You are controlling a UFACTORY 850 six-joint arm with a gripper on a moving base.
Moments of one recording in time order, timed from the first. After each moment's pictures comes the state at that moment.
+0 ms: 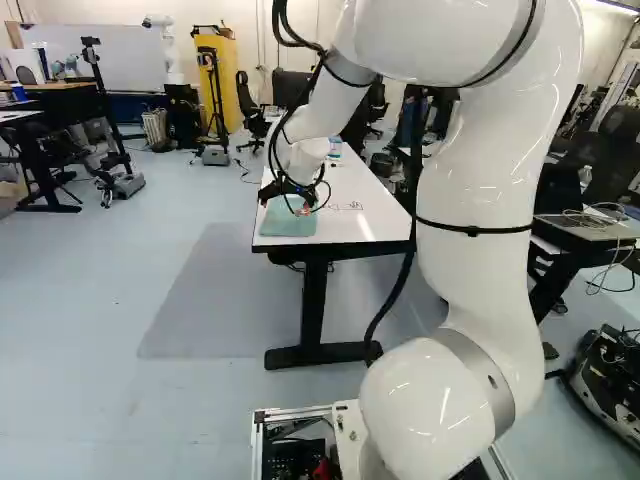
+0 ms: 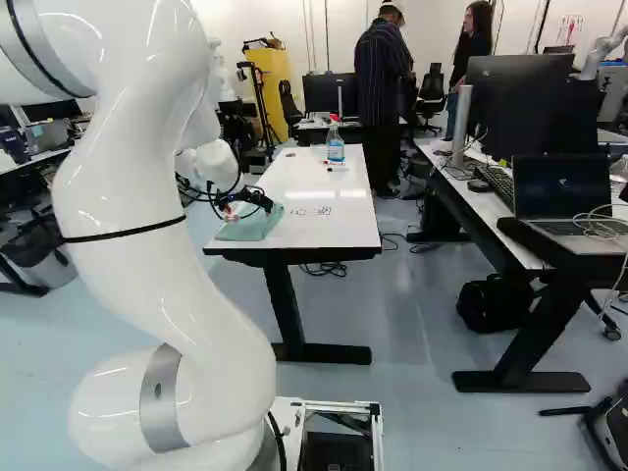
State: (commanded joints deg) arm 16.6 -19.2 -56.2 13.2 0.5 0.0
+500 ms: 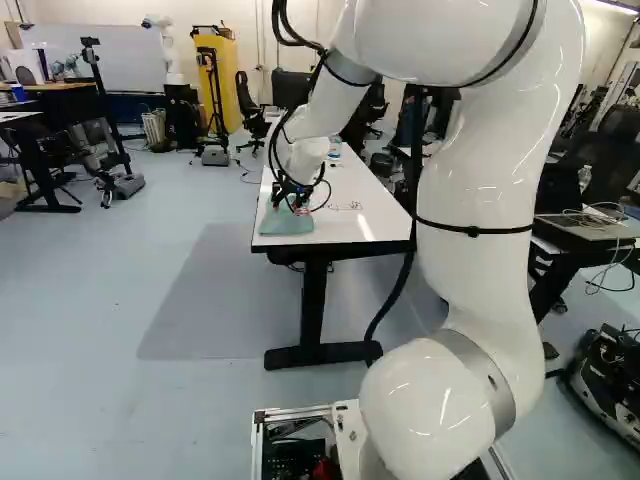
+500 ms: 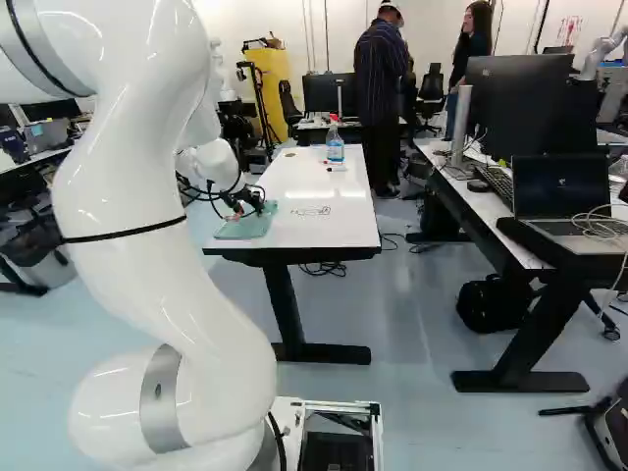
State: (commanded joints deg) arm 16.6 -19.2 -56.2 13.2 0.5 0.0
